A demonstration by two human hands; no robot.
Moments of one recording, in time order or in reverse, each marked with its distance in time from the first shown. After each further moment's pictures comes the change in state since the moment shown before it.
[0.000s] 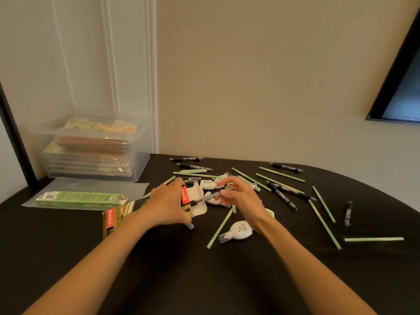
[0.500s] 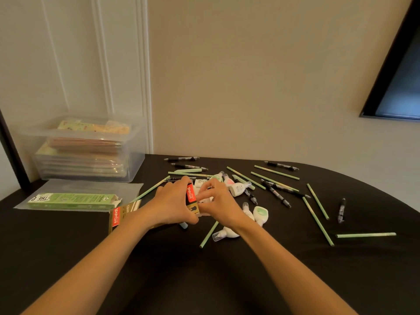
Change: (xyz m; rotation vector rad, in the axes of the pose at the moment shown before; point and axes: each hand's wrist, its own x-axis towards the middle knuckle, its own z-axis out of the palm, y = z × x) left_hand -0.003 0.020 0.001 -0.060 0.020 0.139; right_hand -0.001 0.002 0.026 -0.492 -0.097 -0.185
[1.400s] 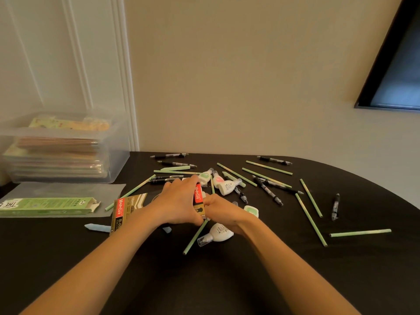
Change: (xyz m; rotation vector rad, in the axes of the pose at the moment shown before) left_hand 0.032 0.036 0.016 0.093 -0.052 0.100; right_hand 0.004 0.028 -0.025 0.191 -0.331 0.304
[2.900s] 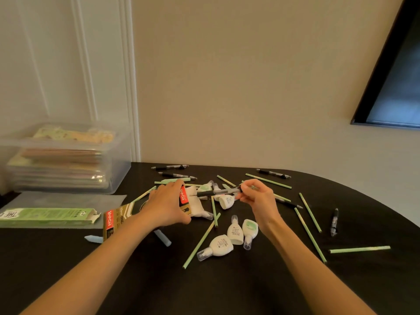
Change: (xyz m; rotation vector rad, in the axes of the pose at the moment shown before) left_hand 0.011 -0.021 -0.006 -0.016 0.080 -0.188; right_hand -0.020 0.022 -0.059 0.521 0.702 -0.203
